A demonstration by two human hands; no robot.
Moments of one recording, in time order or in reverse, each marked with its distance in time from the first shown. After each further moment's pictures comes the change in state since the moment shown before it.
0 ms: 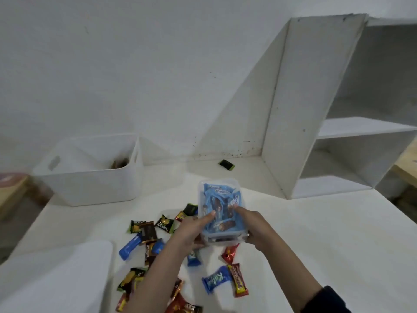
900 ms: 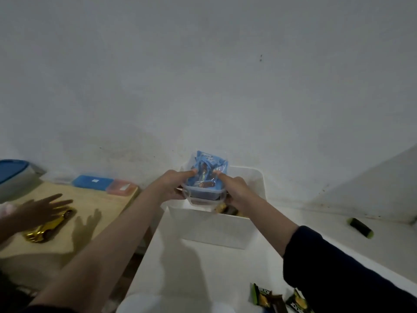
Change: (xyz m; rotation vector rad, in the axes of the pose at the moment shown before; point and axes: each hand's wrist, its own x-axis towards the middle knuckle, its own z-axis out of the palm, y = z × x) left_hand 0.046 0.227 -0.458 0.058 0.396 0.145; right_hand 0.121 -0.173 0.489 -0.073 -0.303 -0.170
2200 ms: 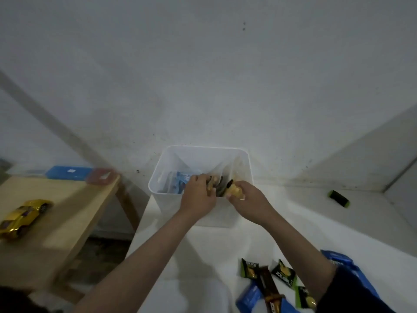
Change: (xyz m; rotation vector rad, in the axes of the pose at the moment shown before) left_hand -0.006 -0.076 0.096 0.676 0.150 0.640; right_hand -0.079 0.036 -0.068 -0.784 0.096 -0.288
